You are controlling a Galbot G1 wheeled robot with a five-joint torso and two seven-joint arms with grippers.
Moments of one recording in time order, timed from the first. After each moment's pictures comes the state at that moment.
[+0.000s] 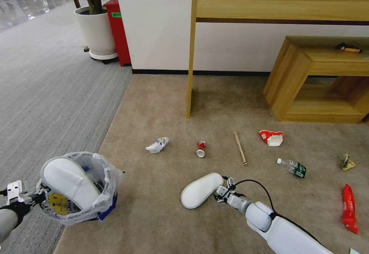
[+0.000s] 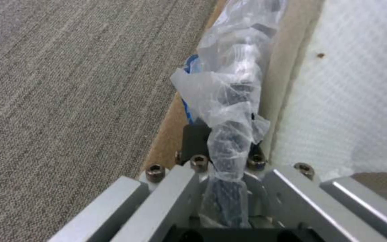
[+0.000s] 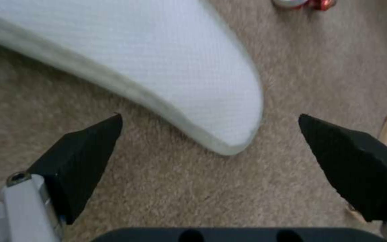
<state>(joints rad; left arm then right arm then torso) 1.62 -1.10 -1.16 -1.95 -0.82 0.74 0.07 -0.94 1.03 -0.20 1.21 -0.22 -0.09 -0.06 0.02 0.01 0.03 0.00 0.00</state>
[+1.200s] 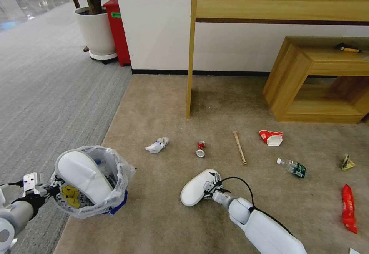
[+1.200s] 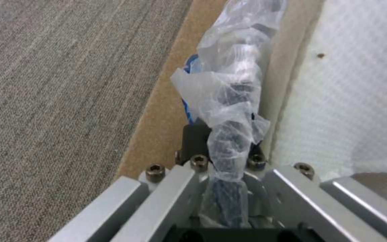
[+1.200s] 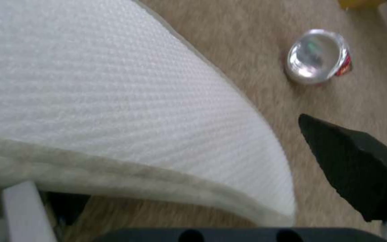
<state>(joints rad) 1.59 -1.11 -1.10 -2.02 -0.80 0.74 0.04 -0.81 1.23 -0.21 0.97 -0.30 0.03 -0.03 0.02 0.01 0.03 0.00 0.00</state>
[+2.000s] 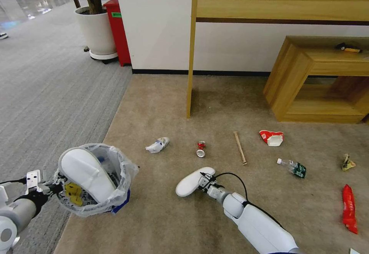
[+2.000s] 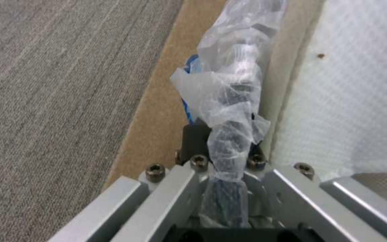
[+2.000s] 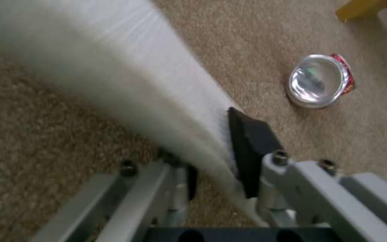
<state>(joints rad) 1.59 -1.11 -1.09 -2.05 -0.80 0.74 0.04 -0.80 1.26 -0.21 0.96 -0.25 0.05 -0.03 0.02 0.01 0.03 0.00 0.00</state>
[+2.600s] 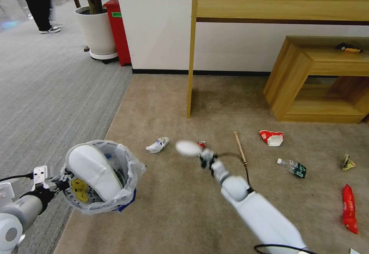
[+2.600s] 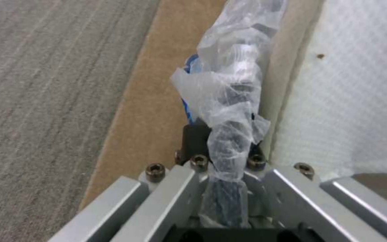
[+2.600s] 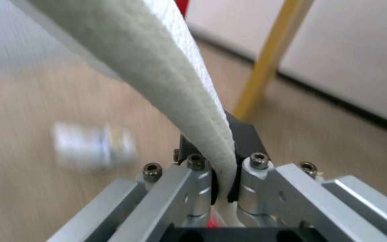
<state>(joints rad) 1.60 -1.10 -1.04 -2.14 -0.80 0.74 0.02 -0.78 1.15 -0.07 1.54 0.24 -0.14 0.04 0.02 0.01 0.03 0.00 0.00</state>
